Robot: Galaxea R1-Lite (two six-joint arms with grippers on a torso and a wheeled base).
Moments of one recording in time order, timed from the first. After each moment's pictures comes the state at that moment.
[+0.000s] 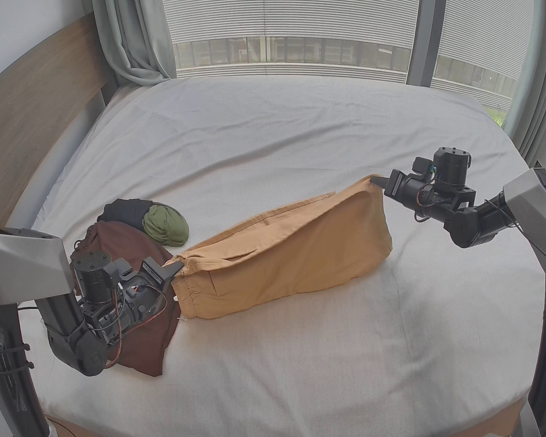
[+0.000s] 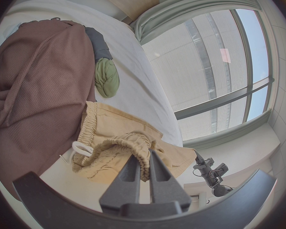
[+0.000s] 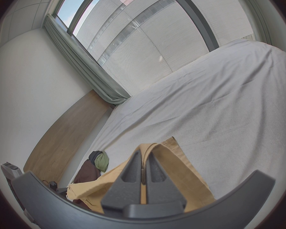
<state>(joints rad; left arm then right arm) -0.22 2.19 -0.43 -1.55 -0.20 -1.04 0.17 2.29 -1.42 -0.71 0.38 0.48</state>
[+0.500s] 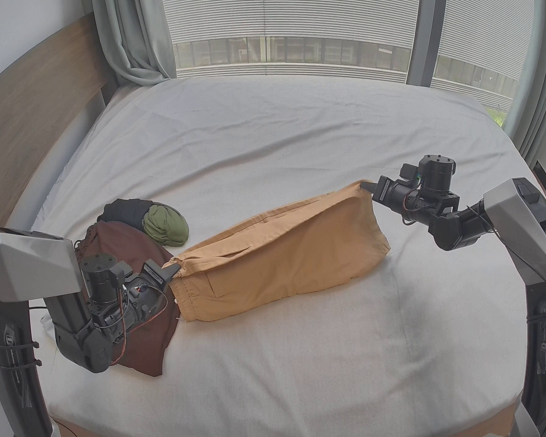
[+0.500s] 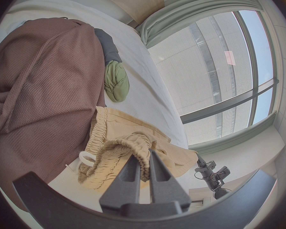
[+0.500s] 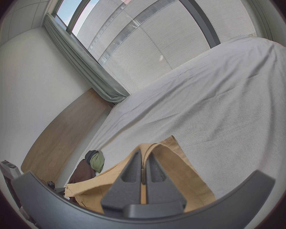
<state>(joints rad) -0.19 2.27 -0.48 -1.55 -0.16 -1.04 0.18 2.43 -1.57 -0.70 0.38 0.48</state>
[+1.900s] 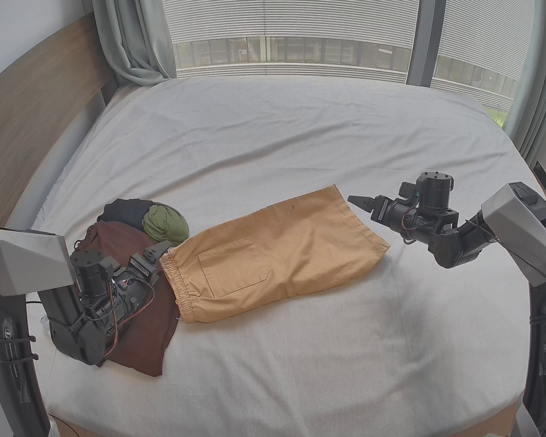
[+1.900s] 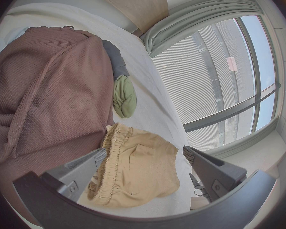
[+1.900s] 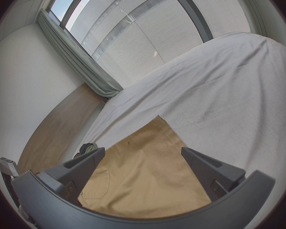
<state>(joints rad) -0.12 2.29 -0.52 -1.55 -0.16 -1.04 0.20 2.39 -1.39 -0.77 0.31 0.48</state>
